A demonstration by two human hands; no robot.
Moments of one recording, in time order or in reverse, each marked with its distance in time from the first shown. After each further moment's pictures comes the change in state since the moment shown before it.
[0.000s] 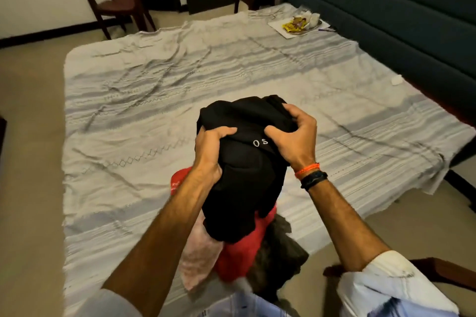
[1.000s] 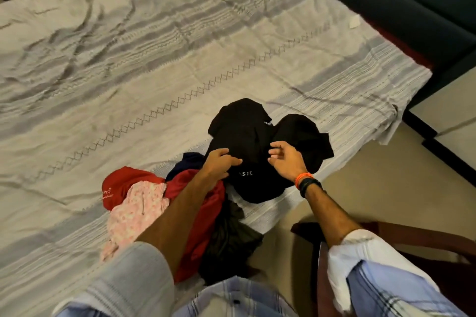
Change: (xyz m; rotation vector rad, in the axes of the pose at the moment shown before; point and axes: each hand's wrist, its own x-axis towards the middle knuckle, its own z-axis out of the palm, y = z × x) left_hand 0.094 -0.192 0.131 0.715 -0.127 -0.516; right_hand 0.056 0.244 -0.171 -0.399 -0.245 0.658
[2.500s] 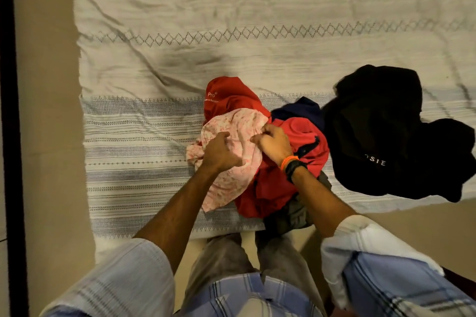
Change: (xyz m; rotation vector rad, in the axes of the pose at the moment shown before) left_hand -0.010 -0.226 -0.261 0.154 0.361 -0.081; right_hand -0.069 -0.090 0.355 -0.131 -0.457 0.010
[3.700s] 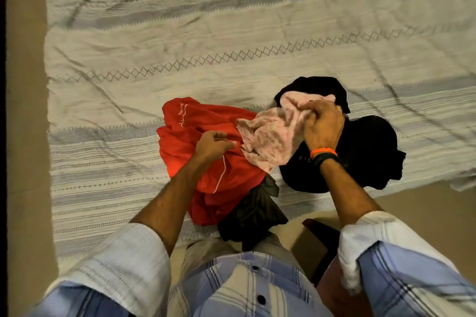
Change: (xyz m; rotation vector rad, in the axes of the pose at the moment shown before) left_hand -0.028 0.125 0.094 -0.214 0.023 0.062; right_hand -0.025 0.040 -0.264 -0.321 0.772 -0.483
